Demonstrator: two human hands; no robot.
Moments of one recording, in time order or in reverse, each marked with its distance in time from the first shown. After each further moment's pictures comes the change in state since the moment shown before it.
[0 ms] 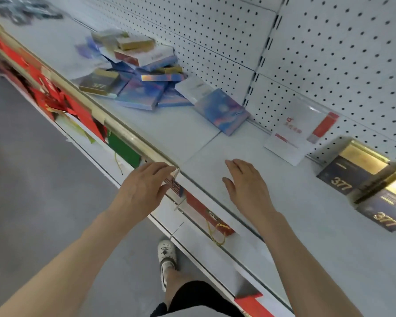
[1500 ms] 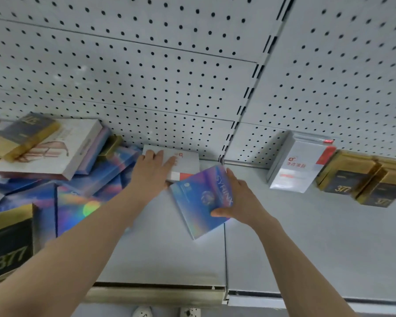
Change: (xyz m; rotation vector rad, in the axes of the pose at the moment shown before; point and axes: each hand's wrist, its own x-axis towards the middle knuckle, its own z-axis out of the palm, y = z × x) left_hand 0.390 -0.166 0.108 0.391 -0.357 0.552; right_hand 0.222 0.001 0.039 0.468 -0.138 0.879
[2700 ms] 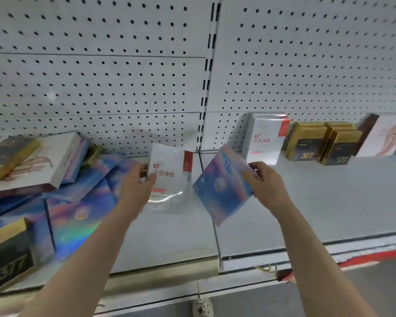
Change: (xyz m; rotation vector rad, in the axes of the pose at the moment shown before) left_hand -0.071 0.040 -0.047 -1.470 0.134 -0.472; right_hand -0.098 0.010 -0.051 0.240 0.489 0.208
